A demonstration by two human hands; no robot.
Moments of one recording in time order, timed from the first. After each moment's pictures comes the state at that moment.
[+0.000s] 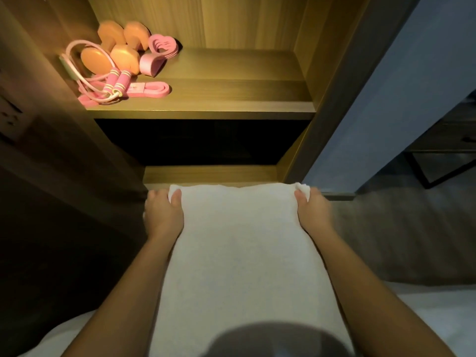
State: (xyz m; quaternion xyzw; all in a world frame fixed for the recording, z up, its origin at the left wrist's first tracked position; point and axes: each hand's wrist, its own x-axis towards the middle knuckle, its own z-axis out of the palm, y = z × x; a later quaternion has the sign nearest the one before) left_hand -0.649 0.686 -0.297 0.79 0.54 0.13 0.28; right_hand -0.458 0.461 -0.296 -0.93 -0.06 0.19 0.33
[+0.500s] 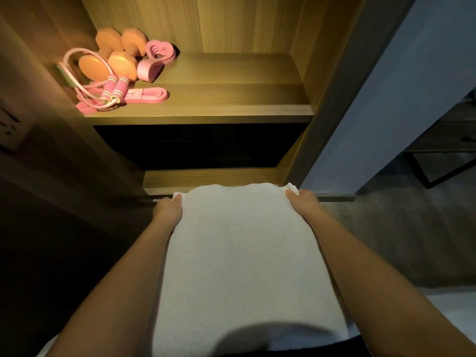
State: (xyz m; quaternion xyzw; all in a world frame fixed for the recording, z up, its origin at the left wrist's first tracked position) left_hand -0.616 0.719 -0.306 0.65 0.62 -0.03 0.43; right_hand -0.427 0.487 -0.299 -0.88 0.00 0.33 0.35
